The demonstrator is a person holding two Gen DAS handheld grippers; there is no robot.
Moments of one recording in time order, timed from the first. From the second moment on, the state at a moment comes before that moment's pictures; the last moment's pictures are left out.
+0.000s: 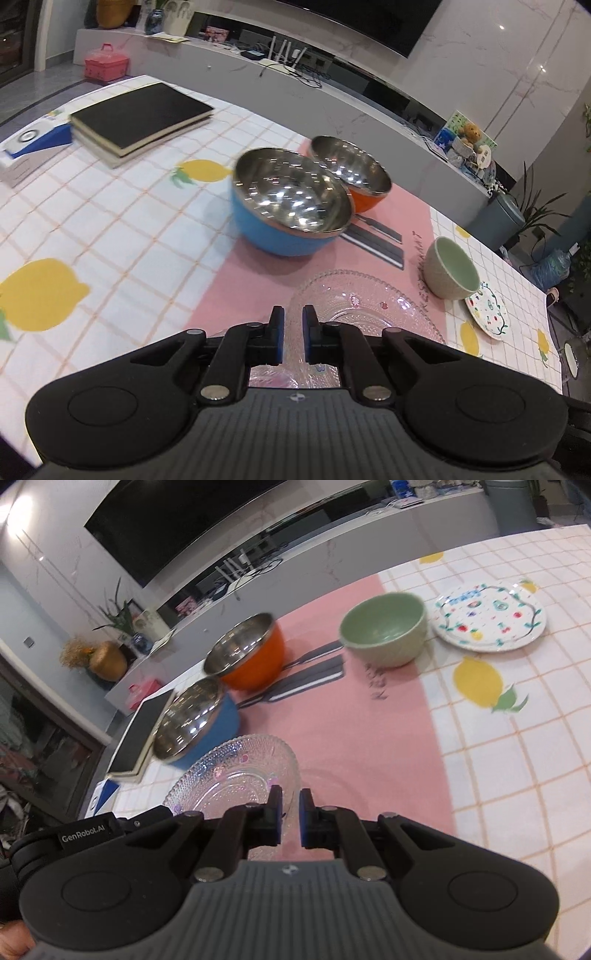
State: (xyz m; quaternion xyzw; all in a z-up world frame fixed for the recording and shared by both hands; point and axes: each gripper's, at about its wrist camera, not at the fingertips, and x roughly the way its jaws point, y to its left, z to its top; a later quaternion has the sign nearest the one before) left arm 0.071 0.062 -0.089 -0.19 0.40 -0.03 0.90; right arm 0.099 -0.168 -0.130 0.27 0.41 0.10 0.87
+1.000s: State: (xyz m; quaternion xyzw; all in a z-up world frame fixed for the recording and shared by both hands) left arm 0.035 0.105 -0.126 -0.20 0.43 0.02 0.88; right arm 0.088 -0.112 -0.158 0.21 0.46 0.12 0.85
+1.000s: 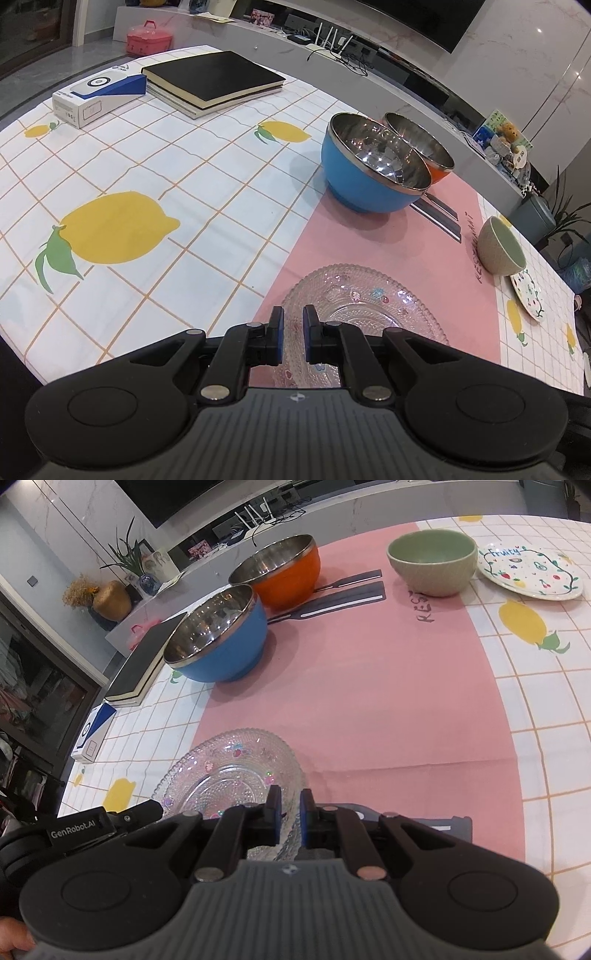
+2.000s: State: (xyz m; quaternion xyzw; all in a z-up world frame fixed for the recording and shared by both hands) left arm 0.040 0.097 -0.127 -0.16 0.46 0.05 0.87; right arm 0.085 -0.109 -0.154 0.17 0.47 0.11 0.86
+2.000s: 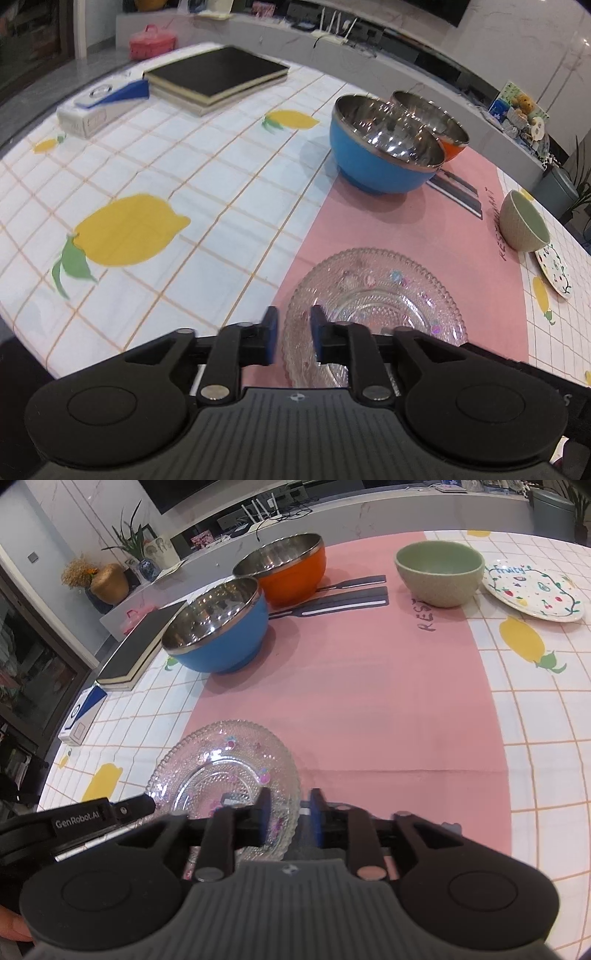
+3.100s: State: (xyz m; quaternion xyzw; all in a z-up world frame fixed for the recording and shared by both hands) left arm 0.036 0.049 -0.065 -0.06 0.35 -0.01 0.94; right arm 0.059 -0.159 -0.127 0.15 0.40 0.08 0.90
